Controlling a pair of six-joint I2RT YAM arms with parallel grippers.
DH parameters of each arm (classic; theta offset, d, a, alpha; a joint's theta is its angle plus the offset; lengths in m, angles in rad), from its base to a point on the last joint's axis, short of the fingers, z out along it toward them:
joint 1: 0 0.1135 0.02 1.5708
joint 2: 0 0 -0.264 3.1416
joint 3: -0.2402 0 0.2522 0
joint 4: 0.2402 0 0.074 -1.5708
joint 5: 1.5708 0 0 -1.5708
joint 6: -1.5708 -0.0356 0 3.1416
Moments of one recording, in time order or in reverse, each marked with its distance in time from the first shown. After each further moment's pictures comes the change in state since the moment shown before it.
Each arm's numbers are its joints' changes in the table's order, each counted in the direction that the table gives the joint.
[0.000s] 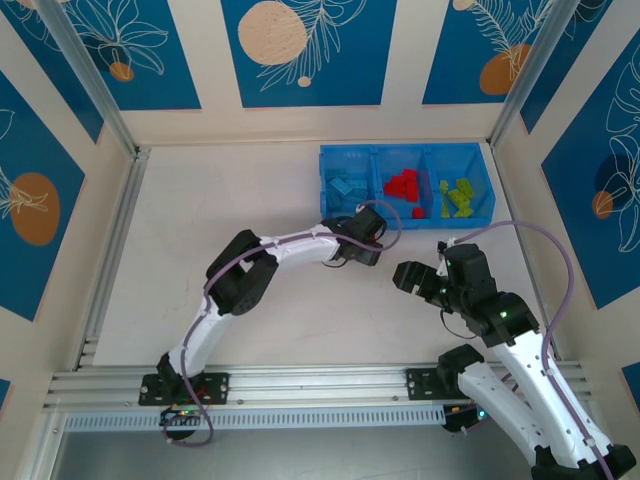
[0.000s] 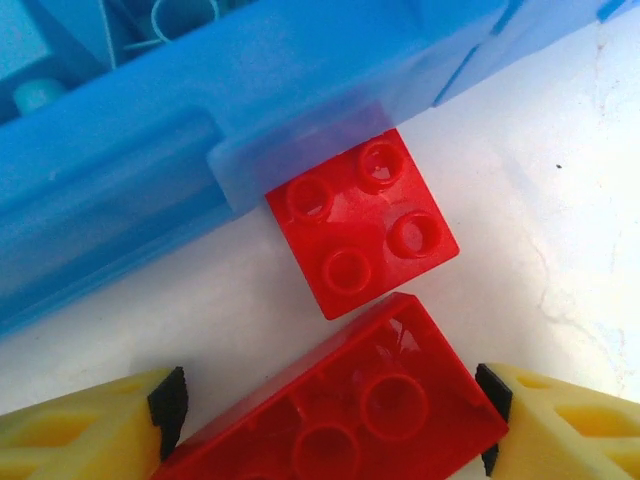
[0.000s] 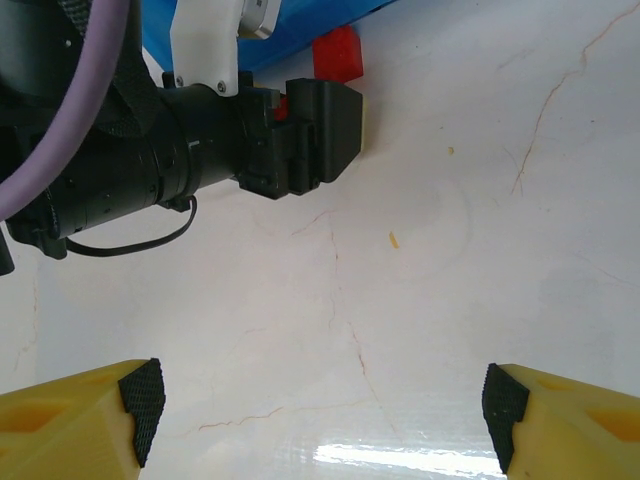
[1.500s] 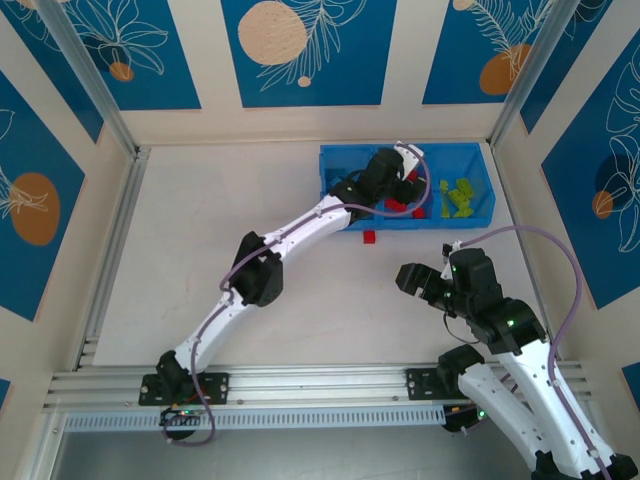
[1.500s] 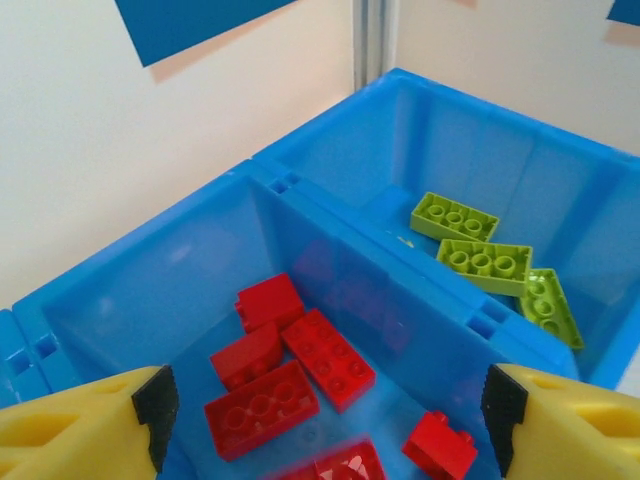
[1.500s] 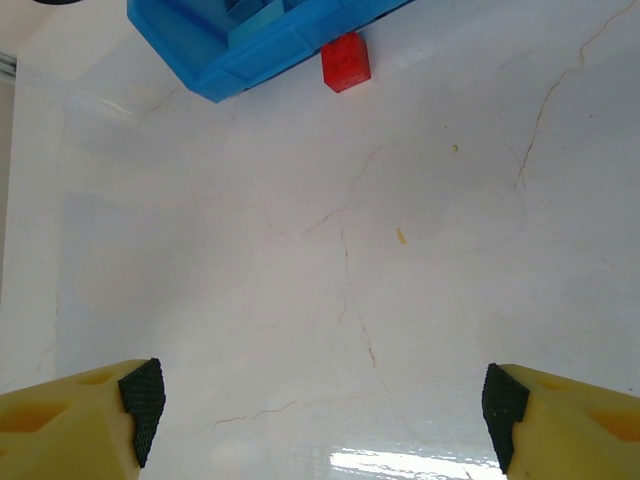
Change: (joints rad) left arm 0.050 -0.270 -0.756 -0.163 0.074 -0.415; right arm 0.004 0.051 -0.011 0.032 0.000 -0.030
